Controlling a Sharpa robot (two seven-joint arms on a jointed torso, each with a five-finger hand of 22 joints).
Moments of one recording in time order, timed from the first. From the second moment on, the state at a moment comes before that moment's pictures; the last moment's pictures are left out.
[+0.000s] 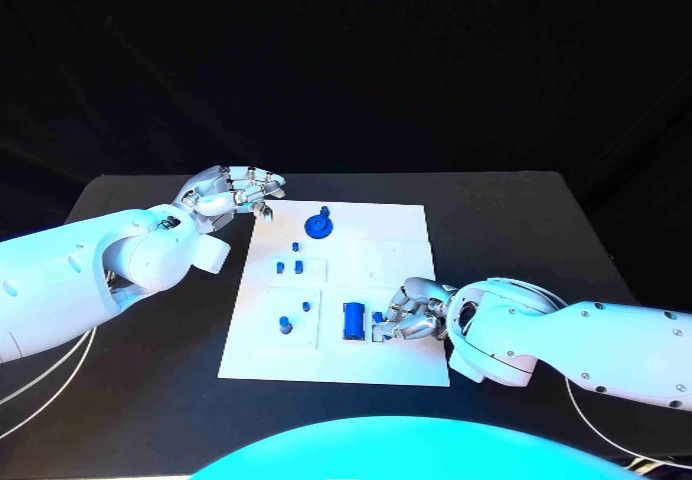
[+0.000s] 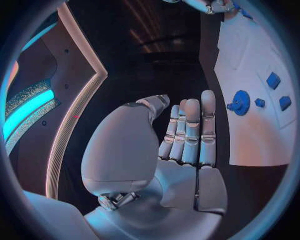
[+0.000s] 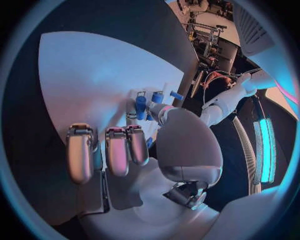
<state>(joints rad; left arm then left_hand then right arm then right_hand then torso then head) 1.13 -0.93 0.00 1.45 -0.15 -0.08 0.30 1.42 -0.21 0.52 0.20 0.22 0.77 0.20 0.50 0.30 0.92 0.13 0.58 0.24 1.05 0.06 1.19 0.50 0.17 0.94 0.15 0.92 0.59 1.09 -0.85 -0.20 1.83 -1.04 -0.30 -0.54 1.09 -0.15 0.60 0.26 0.06 1.01 0.07 0.47 0.46 1.47 -0.01 1.46 1.31 1.47 -0.07 1.52 1.31 0.04 1.47 0.04 1.46 1.31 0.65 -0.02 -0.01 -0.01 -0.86</state>
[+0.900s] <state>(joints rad) 1.13 -0.94 0.00 1.45 -0.15 -0.08 0.29 1.42 -0.20 0.52 0.20 0.22 0.77 0.20 0.50 0.30 0.92 0.13 0.58 0.24 1.05 0.06 1.19 0.50 0.17 0.94 0.15 0.92 0.59 1.09 -0.84 -0.20 1.81 -1.04 -0.29 -0.54 1.03 -0.17 0.60 0.27 0.06 1.01 0.07 0.47 0.46 1.47 -0.01 1.46 1.31 1.47 -0.07 1.52 1.31 0.04 1.47 0.04 1.45 1.31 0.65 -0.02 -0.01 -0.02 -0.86</state>
